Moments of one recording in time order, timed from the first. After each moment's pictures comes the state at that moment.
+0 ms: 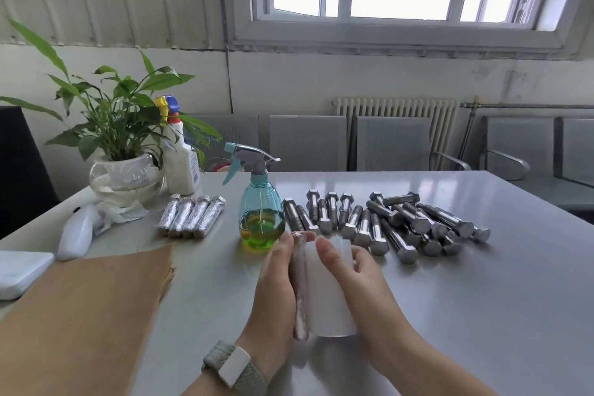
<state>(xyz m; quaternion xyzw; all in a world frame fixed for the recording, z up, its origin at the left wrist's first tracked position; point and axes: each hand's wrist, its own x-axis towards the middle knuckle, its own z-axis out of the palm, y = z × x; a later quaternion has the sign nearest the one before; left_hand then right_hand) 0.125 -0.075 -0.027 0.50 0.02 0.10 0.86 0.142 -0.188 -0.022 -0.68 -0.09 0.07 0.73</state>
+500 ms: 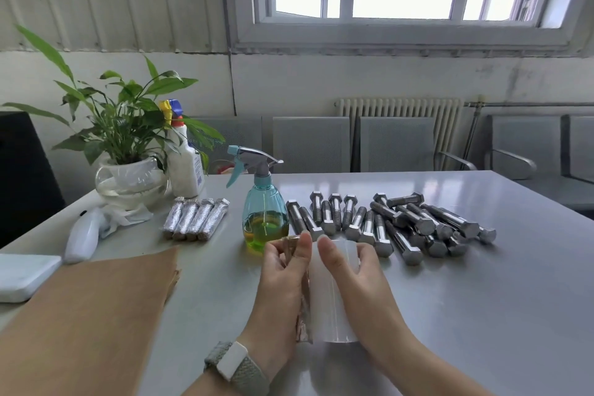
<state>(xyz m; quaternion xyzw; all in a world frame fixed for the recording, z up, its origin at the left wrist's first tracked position) 0.124 -0.072 -0.023 0.51 0.05 0.12 0.85 0.143 -0.184 -0.026 -0.71 -0.11 -0.01 0.70</state>
